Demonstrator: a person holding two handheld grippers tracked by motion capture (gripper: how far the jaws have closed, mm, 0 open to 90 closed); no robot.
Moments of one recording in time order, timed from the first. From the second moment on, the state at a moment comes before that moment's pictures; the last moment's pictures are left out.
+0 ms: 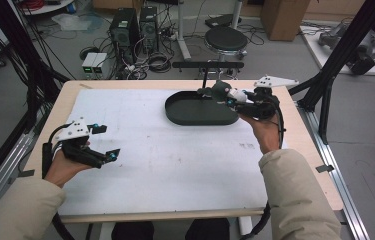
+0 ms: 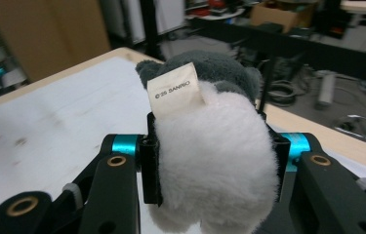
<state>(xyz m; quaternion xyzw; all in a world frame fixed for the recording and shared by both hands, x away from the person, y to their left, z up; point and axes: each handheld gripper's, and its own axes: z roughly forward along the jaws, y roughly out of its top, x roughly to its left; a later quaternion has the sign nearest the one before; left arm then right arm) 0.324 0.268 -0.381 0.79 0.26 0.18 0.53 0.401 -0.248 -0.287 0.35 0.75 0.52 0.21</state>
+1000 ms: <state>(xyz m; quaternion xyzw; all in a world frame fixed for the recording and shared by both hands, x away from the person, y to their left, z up) 0.272 0.306 -0.449 0.67 0.33 0.28 0.60 0.443 -0.248 -0.268 0.44 0.69 0.50 0.27</state>
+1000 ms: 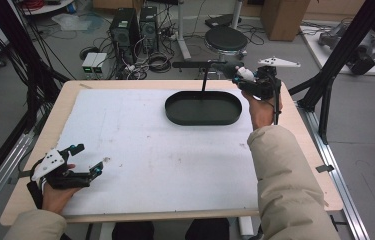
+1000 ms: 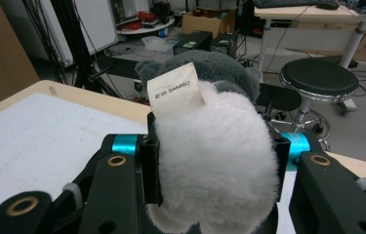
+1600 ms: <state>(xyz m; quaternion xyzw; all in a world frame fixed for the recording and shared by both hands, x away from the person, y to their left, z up) 0.267 0.307 -0.451 0.65 0.33 0.30 0.61 0.459 -0.244 -0.275 0.46 0.68 0.49 0.29</state>
